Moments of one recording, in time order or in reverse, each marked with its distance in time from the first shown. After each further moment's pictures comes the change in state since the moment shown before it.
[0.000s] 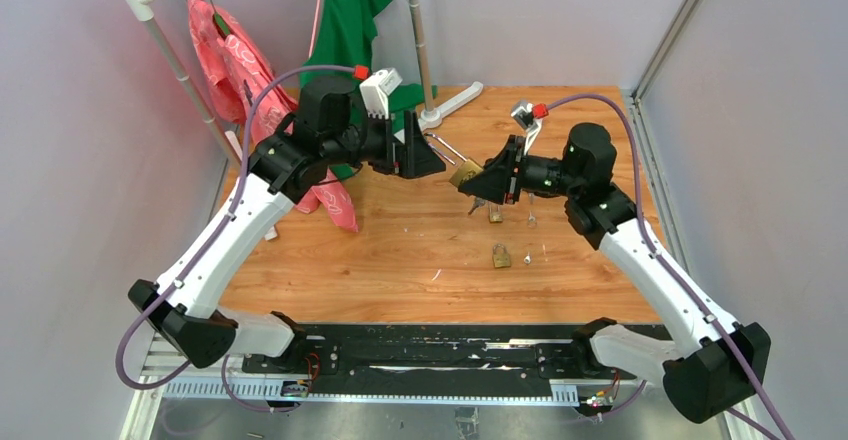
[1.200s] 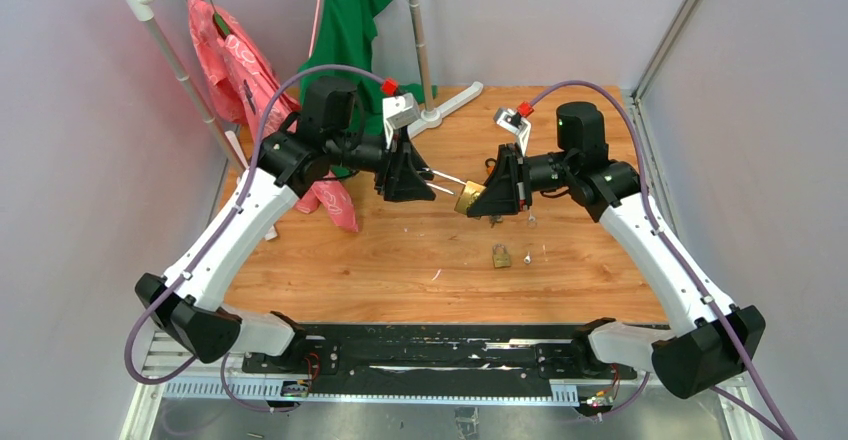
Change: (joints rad) left arm 0.039 0.019 -0.024 -0.051 0.443 0.615; right arm -0.038 0.121 0.256 -0.550 -0.398 -0.246
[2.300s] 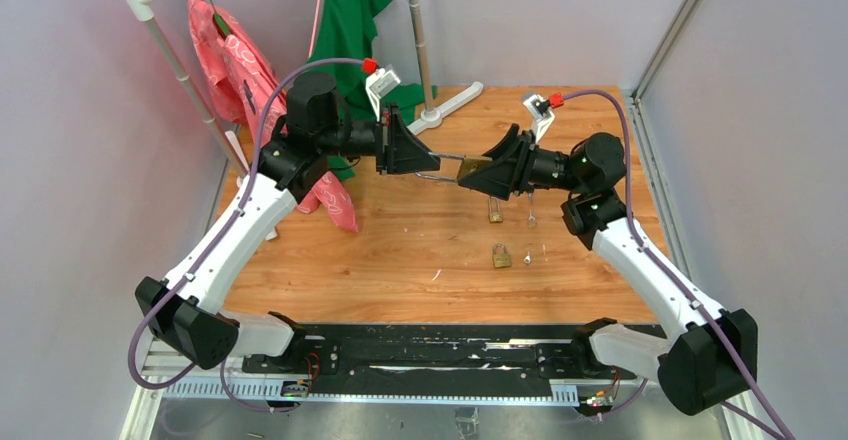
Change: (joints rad) left arm 0.057 -0.030 -0.115 0.418 0.082 -0.507; right arm -0.003 -0.077 -0.317 0.982 0.242 0.652
